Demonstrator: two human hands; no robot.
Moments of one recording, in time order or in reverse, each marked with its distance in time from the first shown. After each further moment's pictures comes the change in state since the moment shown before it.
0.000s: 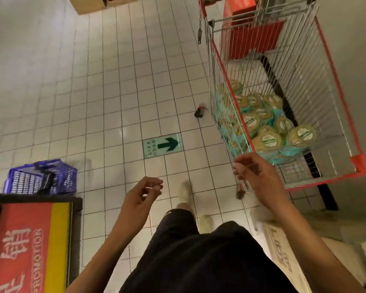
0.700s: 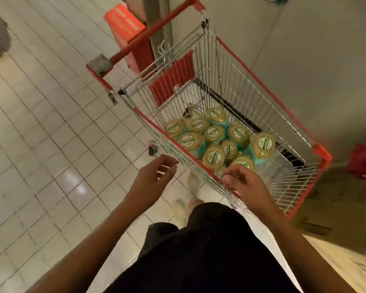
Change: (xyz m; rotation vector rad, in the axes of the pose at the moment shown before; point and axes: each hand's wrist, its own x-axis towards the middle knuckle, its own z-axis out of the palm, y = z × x) left_hand 0.427 0.215 0.074 0.340 -0.651 0.434; right_hand 0.223 -0.050 -0.042 0.204 0.499 0.297
